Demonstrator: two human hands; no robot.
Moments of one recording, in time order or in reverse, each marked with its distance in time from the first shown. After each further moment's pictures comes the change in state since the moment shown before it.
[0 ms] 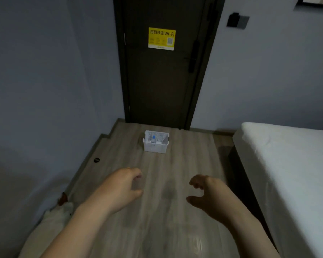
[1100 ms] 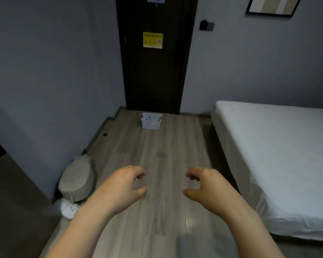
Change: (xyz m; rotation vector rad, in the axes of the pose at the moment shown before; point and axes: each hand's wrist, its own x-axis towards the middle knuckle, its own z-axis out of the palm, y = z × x) left_hand -0.548 0.173 0.108 0.029 0.083 0.081; right_hand -0.578 0.023 0.099 0.030 0.107 -0.062
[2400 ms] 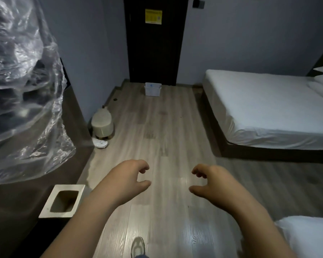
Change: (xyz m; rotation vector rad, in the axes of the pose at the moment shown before) left_hand -0.641 0.049 0.054 -0.070 -0.087 -0.020; right_hand -0.615 -0.120 0.182 -0.016 -0.055 0.101
